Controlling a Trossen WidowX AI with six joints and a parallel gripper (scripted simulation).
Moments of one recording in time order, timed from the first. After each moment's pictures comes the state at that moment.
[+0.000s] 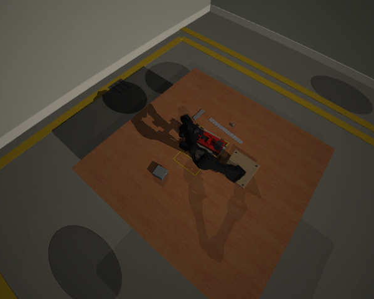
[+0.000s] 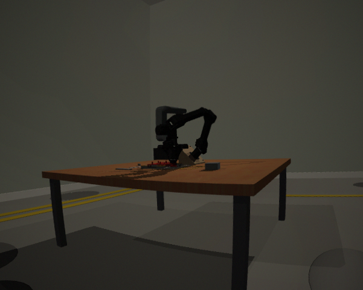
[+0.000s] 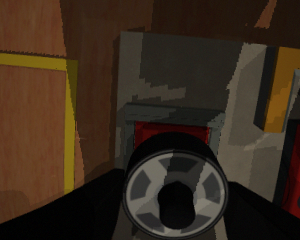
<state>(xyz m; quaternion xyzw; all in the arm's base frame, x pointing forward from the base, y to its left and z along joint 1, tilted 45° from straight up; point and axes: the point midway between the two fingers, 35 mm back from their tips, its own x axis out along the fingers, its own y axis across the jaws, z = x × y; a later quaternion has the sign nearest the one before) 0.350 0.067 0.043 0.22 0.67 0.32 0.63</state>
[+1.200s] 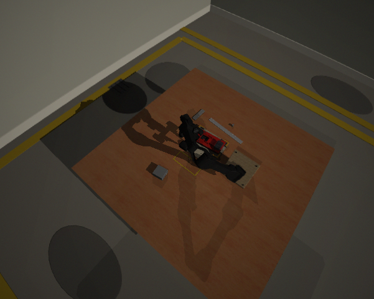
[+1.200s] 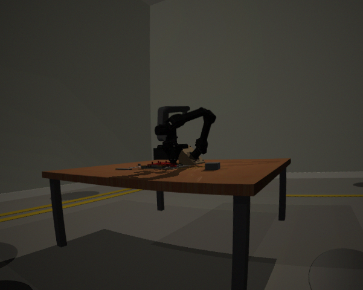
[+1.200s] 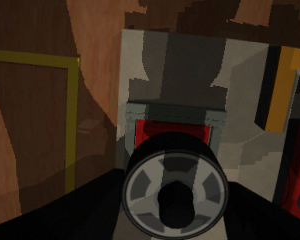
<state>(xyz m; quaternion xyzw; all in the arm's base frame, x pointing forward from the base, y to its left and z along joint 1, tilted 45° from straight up) 0.351 0.067 0.046 0.21 0.67 0.33 0.63</state>
